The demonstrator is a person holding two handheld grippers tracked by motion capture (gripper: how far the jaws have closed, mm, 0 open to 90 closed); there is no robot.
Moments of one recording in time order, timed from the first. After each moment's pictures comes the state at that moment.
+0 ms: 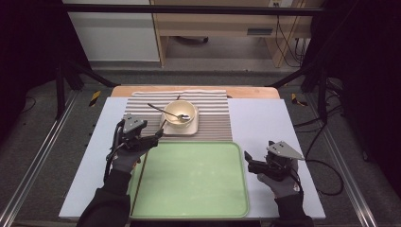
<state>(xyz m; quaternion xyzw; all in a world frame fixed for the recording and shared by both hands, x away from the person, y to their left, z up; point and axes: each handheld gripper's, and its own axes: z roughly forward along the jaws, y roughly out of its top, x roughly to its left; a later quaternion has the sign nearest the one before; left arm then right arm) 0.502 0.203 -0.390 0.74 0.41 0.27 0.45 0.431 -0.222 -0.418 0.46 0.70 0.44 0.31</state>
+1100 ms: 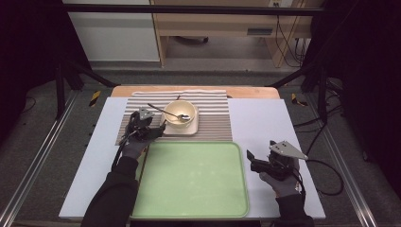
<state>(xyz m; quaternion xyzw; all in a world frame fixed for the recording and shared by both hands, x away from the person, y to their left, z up) 0.573 0.198 -0.437 0.78 0.43 0.26 0.37 0.432 -0.228 -0.418 0.47 0.70 0.44 0.31</state>
